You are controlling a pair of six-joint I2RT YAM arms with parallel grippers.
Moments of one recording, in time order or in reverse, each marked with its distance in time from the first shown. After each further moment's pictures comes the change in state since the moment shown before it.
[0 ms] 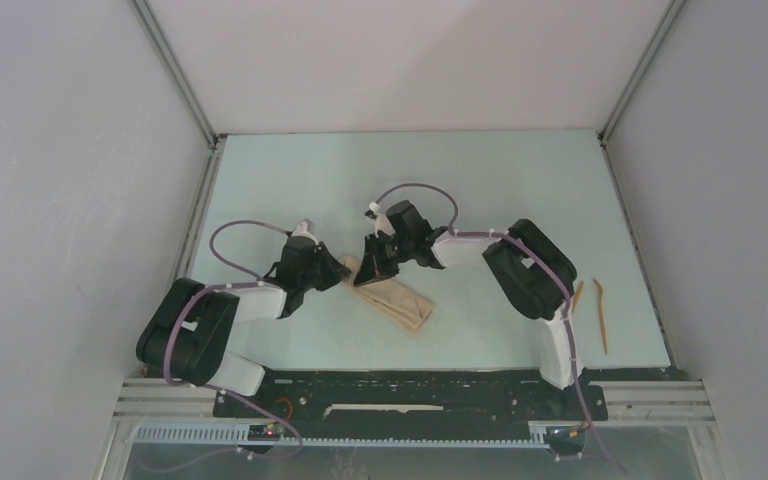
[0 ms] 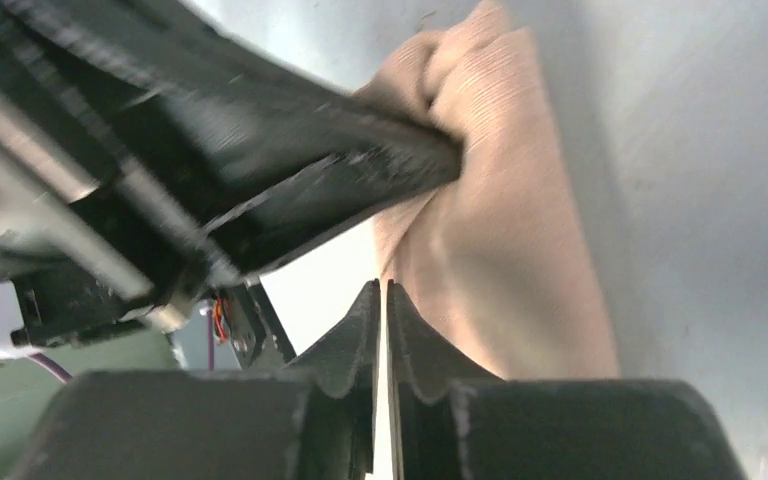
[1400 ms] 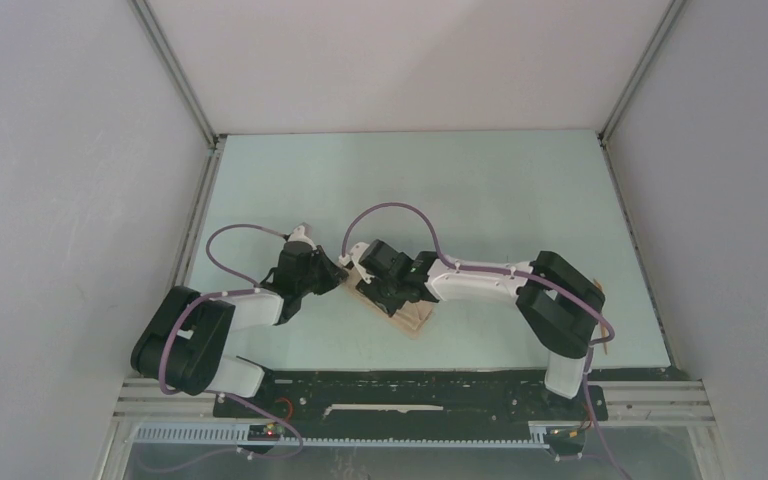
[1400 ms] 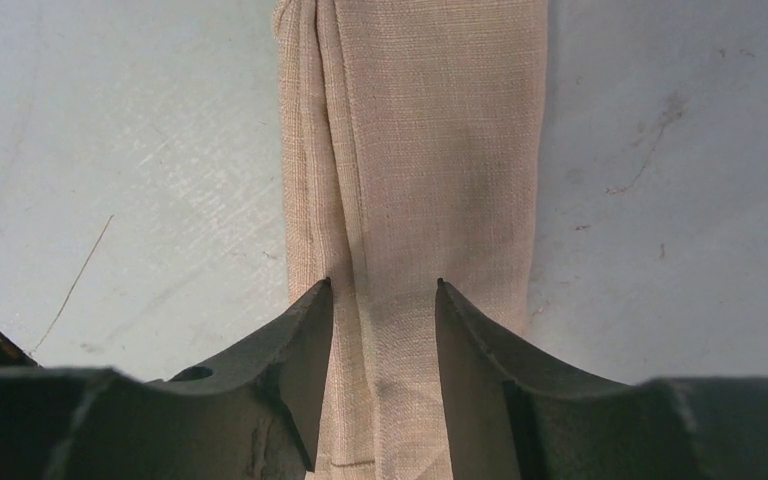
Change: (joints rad) left arm 0.000 -0.048 -0.050 0.021 -0.011 0.012; right arm 0.286 -0.304 -0.048 -0.568 0.756 -0.698
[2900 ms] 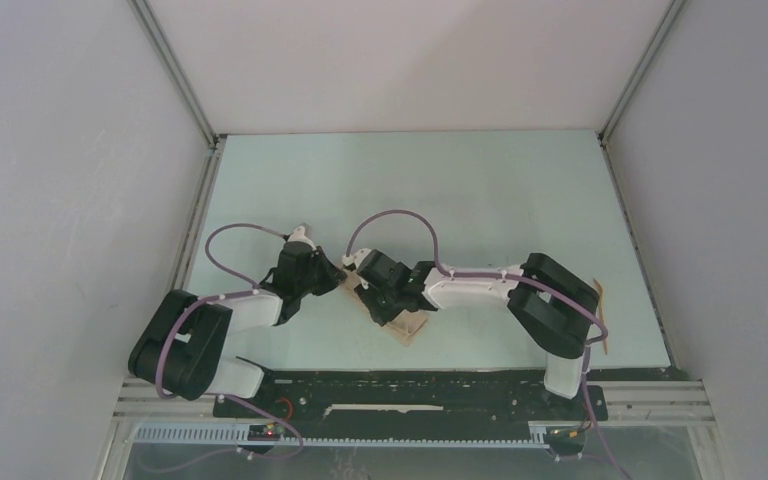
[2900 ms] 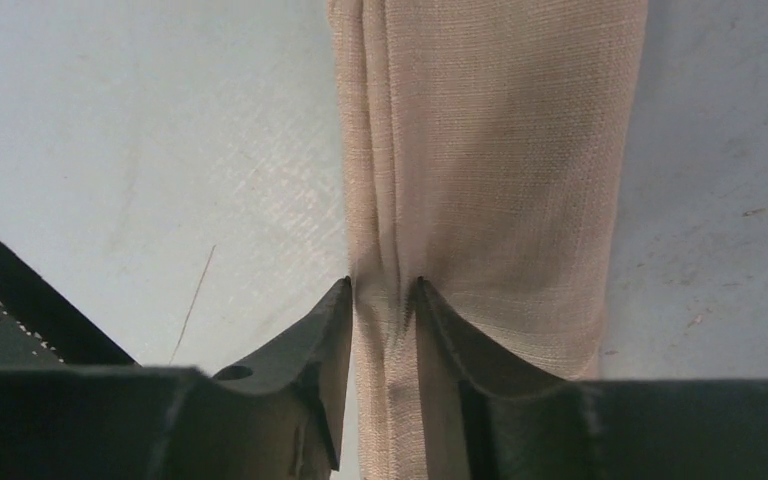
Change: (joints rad) left arm 0.000 -0.023 0.002 -0.040 -0.012 0.019; right arm 0.031 0.036 -0.038 0.077 -0.072 0.253
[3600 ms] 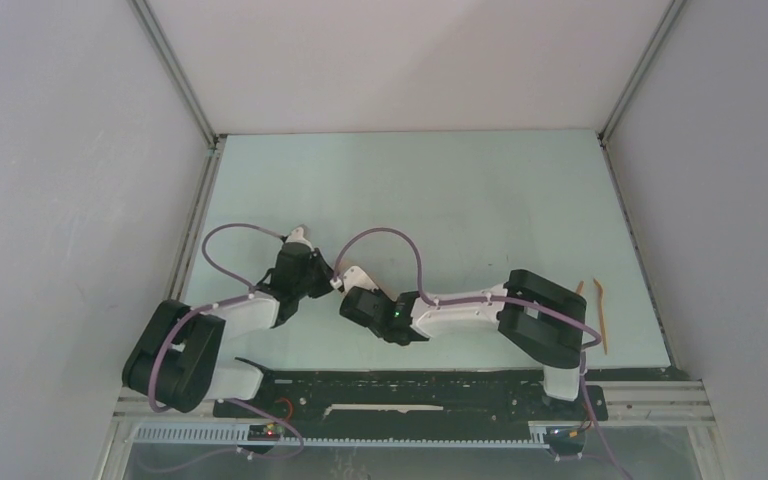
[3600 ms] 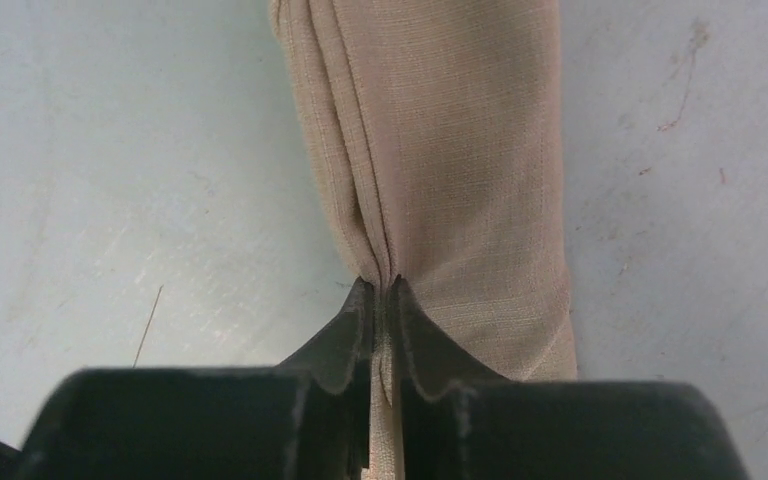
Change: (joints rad) left arm 0.000 -0.050 0.000 -0.072 -0.019 0.024; right arm 0.168 0.016 -0.042 0.067 0.437 0.030
